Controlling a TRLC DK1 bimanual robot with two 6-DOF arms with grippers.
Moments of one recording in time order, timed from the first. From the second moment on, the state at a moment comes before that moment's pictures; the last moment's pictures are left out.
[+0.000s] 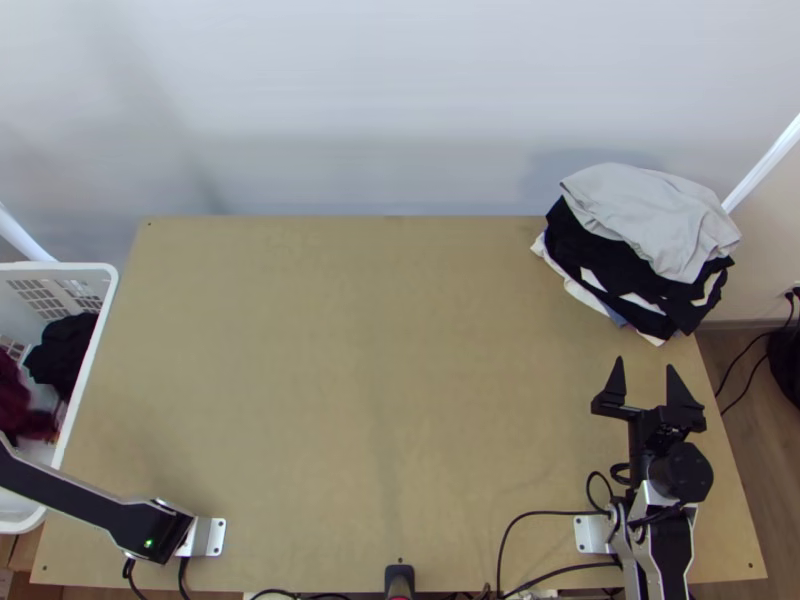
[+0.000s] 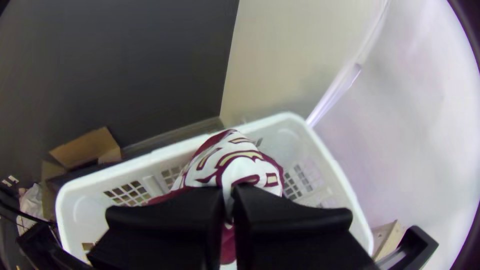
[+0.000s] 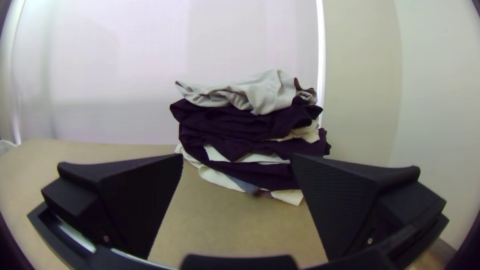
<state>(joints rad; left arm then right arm) 1.16 2.18 2.20 -0.68 0.11 -0.08 -0.08 0.00 0.01 0.03 0.11 0.00</state>
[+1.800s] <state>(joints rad) -0.89 1.33 1.42 -0.49 -0.29 -0.27 -0.08 0.00 0.01 0.03 0.11 0.00</state>
